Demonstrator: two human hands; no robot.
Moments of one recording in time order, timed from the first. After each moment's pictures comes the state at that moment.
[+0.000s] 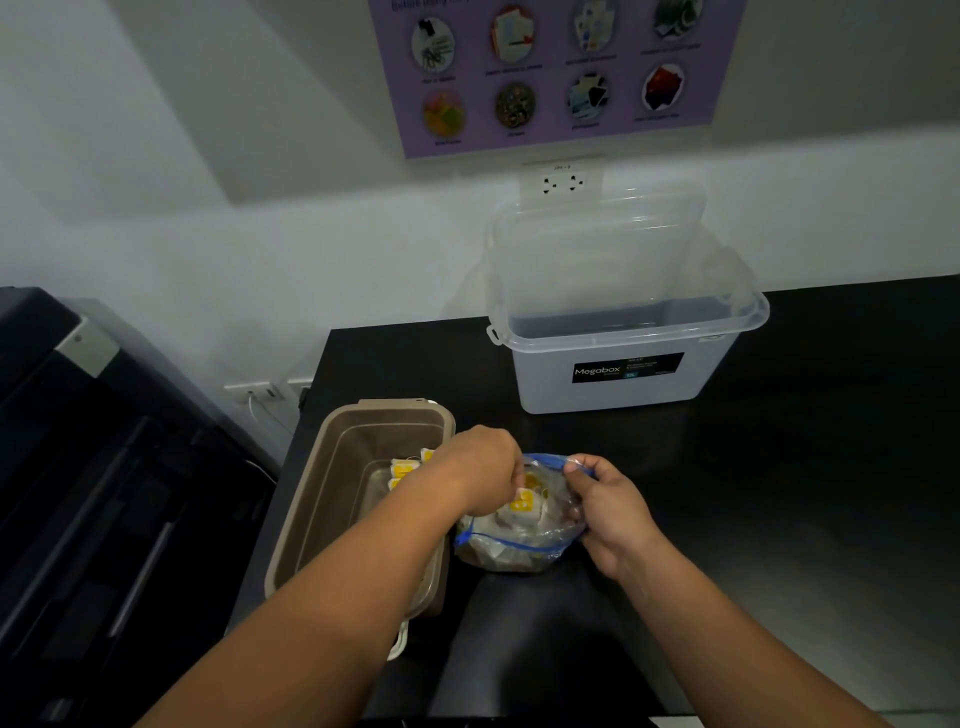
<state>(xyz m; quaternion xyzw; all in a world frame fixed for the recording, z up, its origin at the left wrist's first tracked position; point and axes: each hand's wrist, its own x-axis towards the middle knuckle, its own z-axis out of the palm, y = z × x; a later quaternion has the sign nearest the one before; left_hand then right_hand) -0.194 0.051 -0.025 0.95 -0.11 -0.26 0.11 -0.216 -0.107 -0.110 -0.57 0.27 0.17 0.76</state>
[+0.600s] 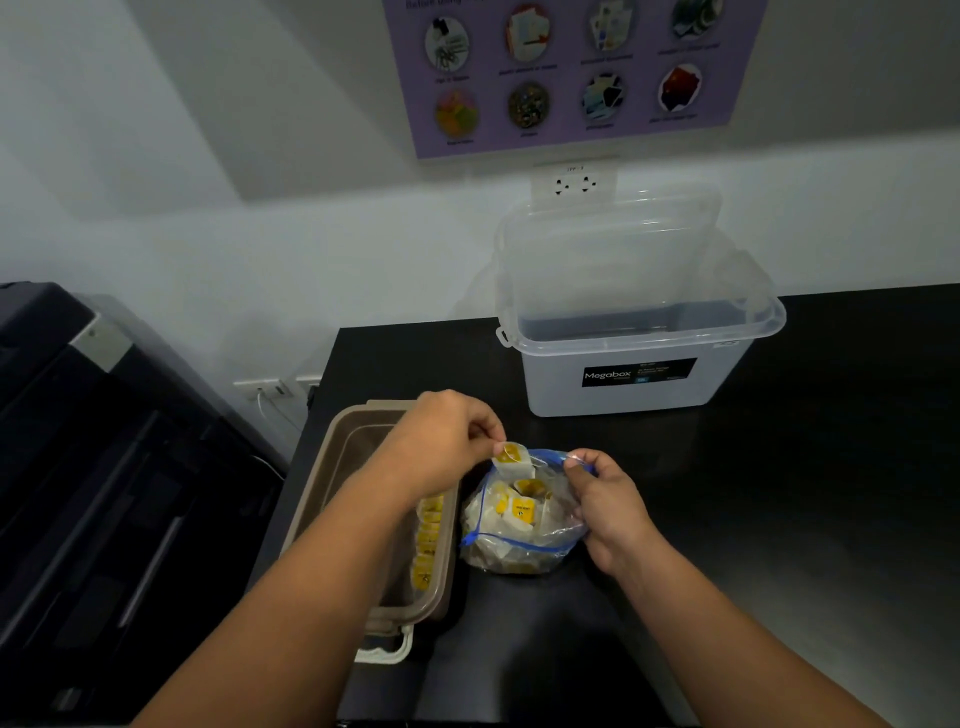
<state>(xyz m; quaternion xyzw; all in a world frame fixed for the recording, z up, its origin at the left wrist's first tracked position) -0.203 0.088 0.009 0.96 -0.05 -0.11 0.27 -0.207 -0.096 -0.105 -0.59 0.26 0.15 0.75</state>
